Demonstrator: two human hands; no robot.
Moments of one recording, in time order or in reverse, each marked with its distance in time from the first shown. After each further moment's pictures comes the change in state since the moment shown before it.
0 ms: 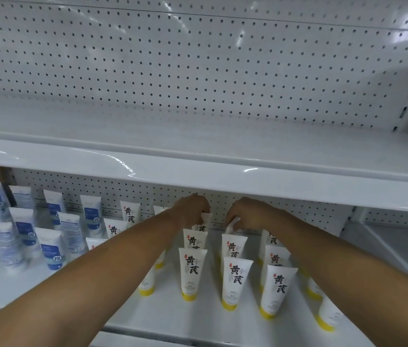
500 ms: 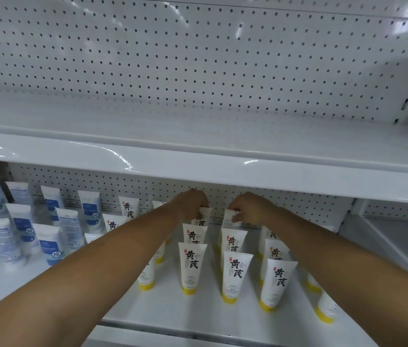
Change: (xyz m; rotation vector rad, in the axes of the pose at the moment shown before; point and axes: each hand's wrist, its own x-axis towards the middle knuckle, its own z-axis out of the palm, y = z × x) left_hand 0.003 -0.006 0.004 -0.038 -0.005 0.000; right_hand 0.002 0.009 0.014 0.023 0.134 0.116
